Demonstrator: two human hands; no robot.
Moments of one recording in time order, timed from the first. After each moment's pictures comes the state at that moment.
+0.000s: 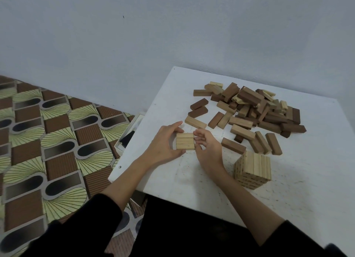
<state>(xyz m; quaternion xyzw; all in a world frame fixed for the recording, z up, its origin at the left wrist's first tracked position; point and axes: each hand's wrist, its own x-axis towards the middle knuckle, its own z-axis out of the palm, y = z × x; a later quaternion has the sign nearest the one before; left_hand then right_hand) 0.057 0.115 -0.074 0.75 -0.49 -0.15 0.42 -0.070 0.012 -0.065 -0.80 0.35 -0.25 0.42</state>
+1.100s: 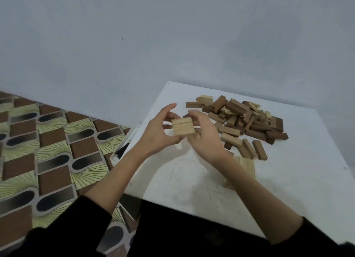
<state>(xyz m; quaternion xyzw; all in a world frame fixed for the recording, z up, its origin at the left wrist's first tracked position) 0.044 0.114 0.017 0.69 -0.44 -0.18 0.55 -0.076 0.014 0.028 -0.83 0.22 -0.25 0.45</state>
